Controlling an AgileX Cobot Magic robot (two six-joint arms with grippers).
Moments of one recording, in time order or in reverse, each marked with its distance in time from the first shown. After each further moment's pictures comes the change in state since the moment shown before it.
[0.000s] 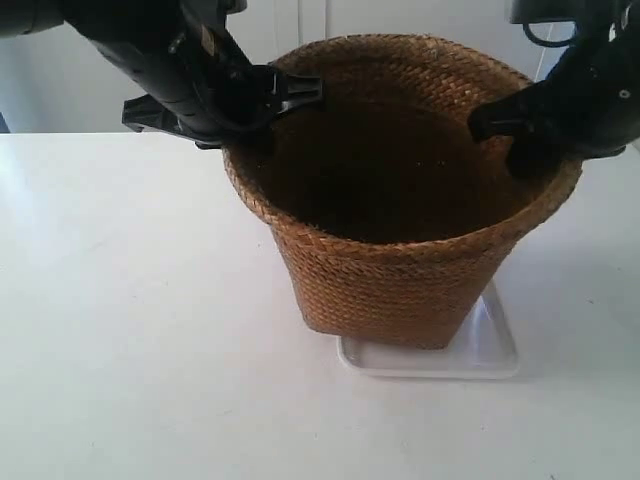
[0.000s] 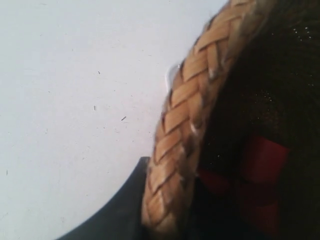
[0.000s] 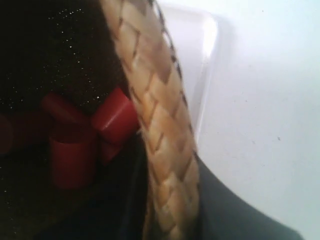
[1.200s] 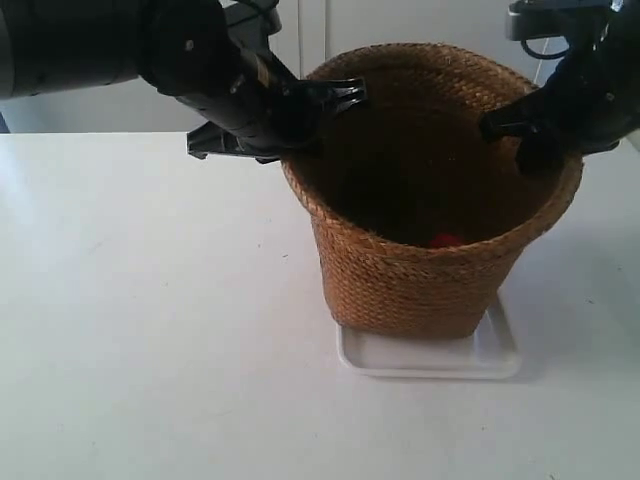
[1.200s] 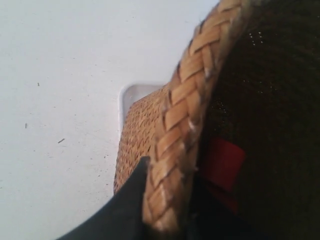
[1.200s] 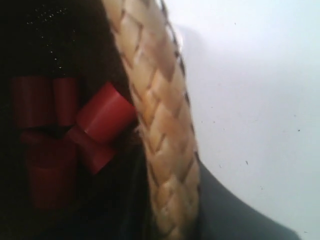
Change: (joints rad) left arm -0.042 0.110 -0.004 -0.038 -0.215 -0.144; right arm -0.094 0.161 -0.077 -0.002 -0.039 -0.110
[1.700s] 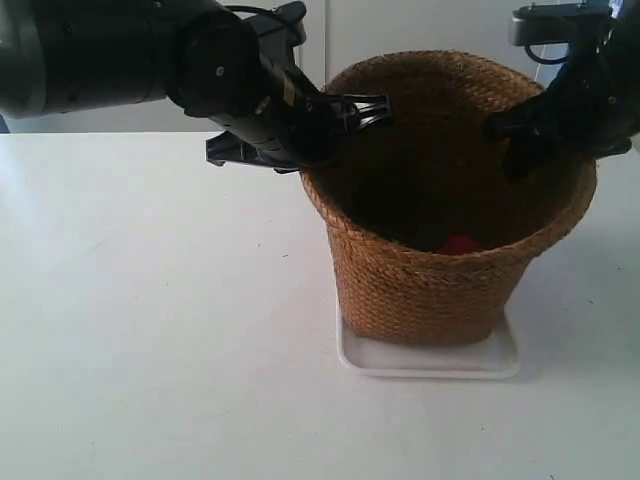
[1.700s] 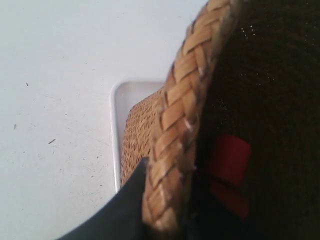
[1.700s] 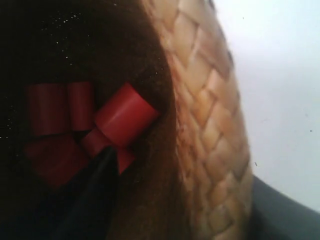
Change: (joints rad) left arm -0.046 0.023 -0.006 0.098 -0.010 -0.069; right arm -0.026 0.021 -0.009 0.067 0.004 -0.048
